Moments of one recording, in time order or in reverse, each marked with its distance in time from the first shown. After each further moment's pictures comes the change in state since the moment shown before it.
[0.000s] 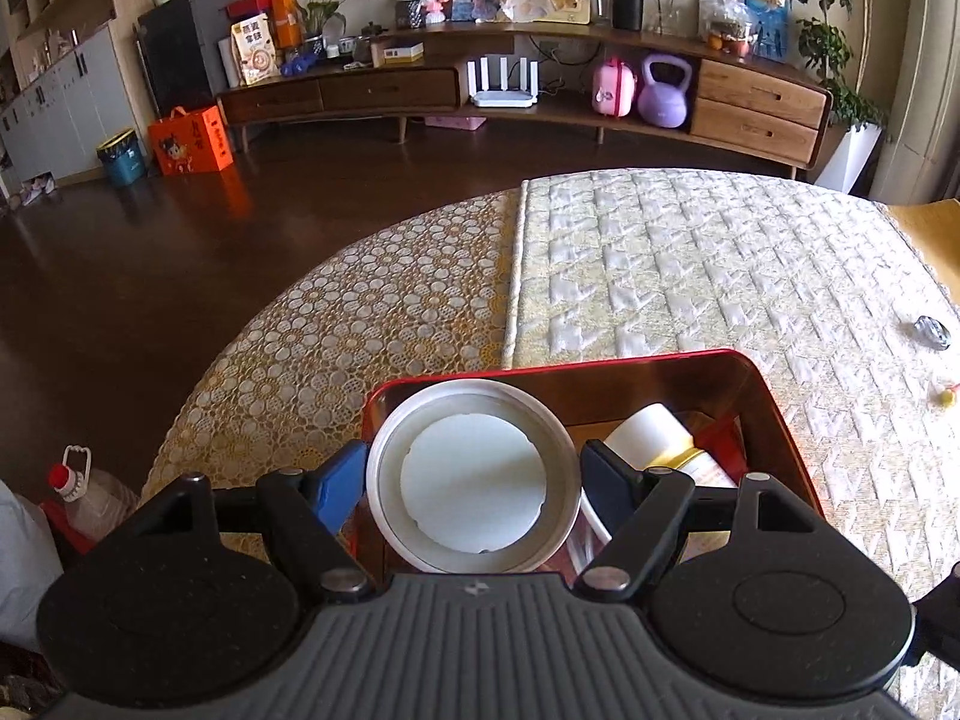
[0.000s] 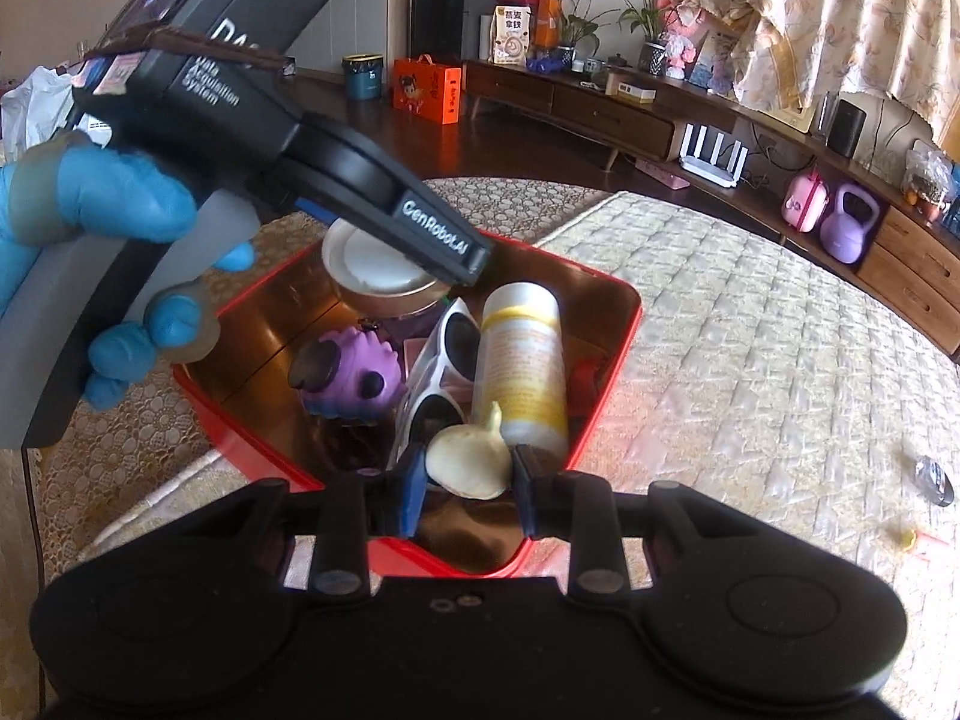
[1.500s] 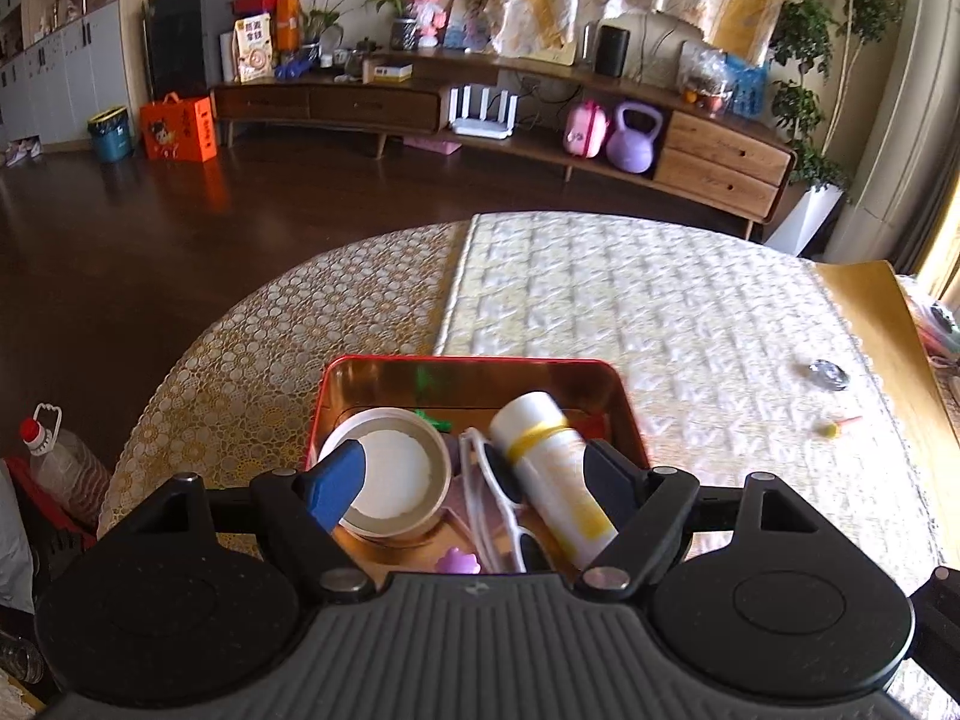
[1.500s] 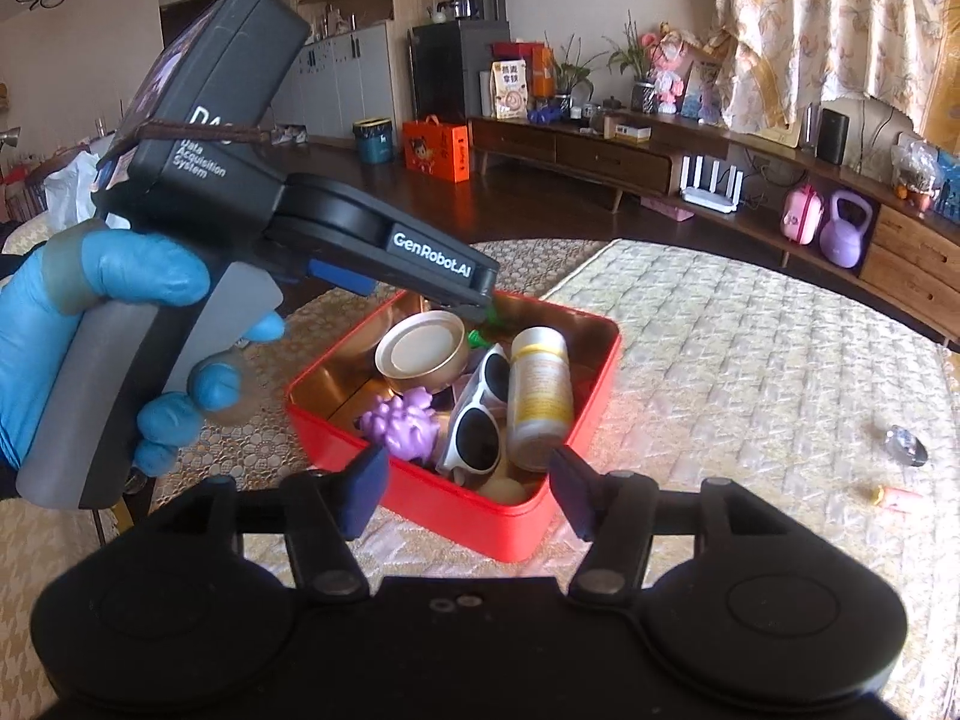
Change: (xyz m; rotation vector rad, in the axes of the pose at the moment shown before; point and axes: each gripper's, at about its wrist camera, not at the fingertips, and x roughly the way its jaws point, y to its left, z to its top) left arm -0.079 -0.015 -0.015 -0.100 -0.050 -0.098; right arm -0.101 -0.007 -0.018 0.092 -0.123 0.074
